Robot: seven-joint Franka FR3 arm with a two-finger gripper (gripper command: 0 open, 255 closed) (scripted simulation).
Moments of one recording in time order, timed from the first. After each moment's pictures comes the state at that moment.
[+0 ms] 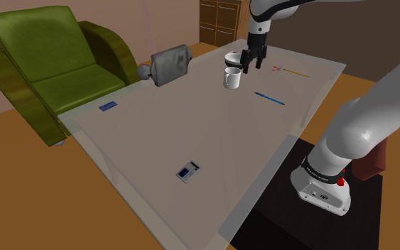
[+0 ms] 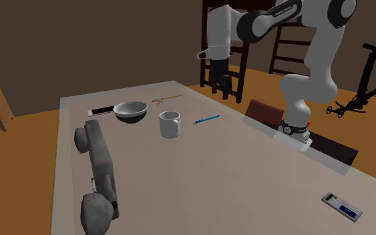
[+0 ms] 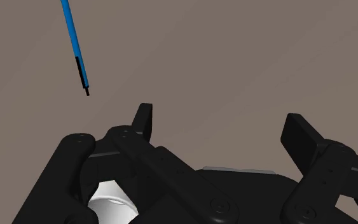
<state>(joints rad) -0.05 -0.26 -0.29 -2.18 -0.05 1.84 -0.10</state>
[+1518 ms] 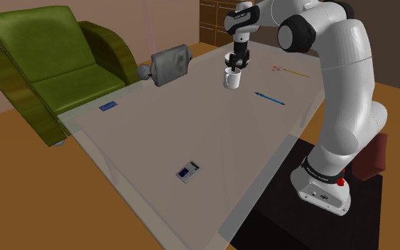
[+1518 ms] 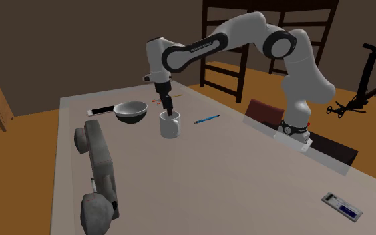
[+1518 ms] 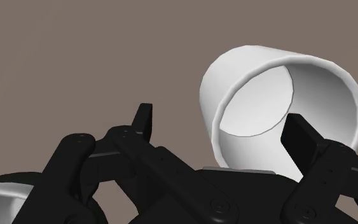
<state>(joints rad) -0.26 0.60 -0.37 -1.37 0.19 1.82 -0.41</state>
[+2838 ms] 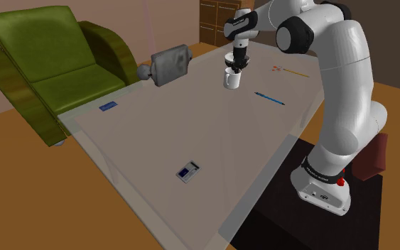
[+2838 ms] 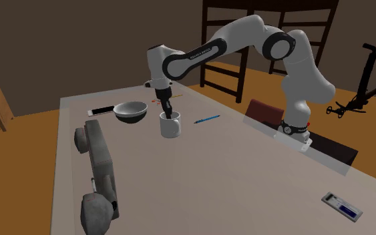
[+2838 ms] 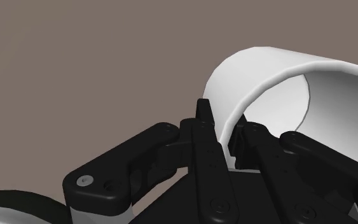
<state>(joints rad) -0.25 0.62 -0.37 -1.42 0.20 1.88 -0.41</state>
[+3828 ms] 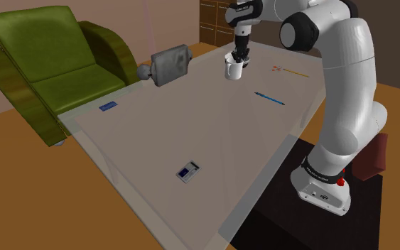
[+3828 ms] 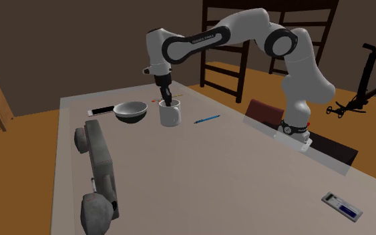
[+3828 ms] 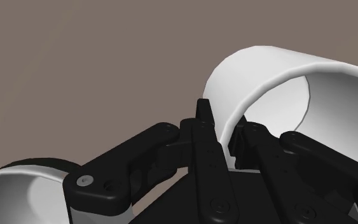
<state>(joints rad) -0.26 0.57 -0.38 -1.33 0.18 1.75 -0.41</state>
